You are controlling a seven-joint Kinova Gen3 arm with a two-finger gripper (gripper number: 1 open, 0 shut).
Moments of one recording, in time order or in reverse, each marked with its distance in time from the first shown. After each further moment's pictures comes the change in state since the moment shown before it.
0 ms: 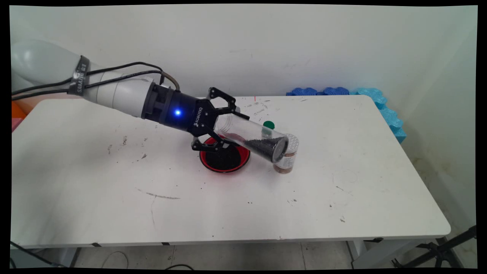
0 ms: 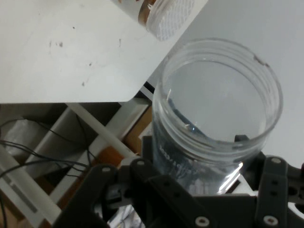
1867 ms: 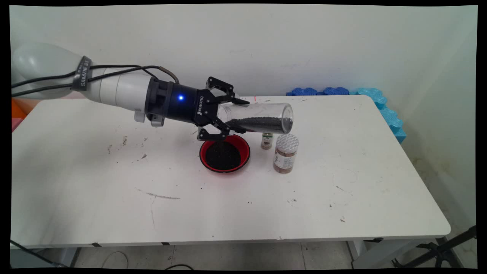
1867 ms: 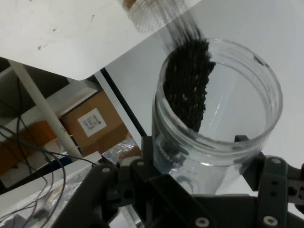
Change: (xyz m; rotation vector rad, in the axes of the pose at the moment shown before) arm 0.011 0.004 0.000 -0.098 -0.027 -0.341
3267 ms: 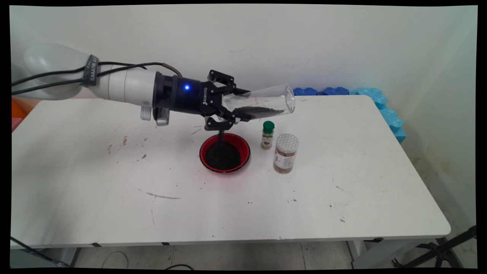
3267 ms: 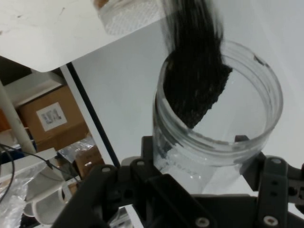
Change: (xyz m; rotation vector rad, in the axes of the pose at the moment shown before) arm 0.009 0.013 0.009 -0.077 0.004 -0.155
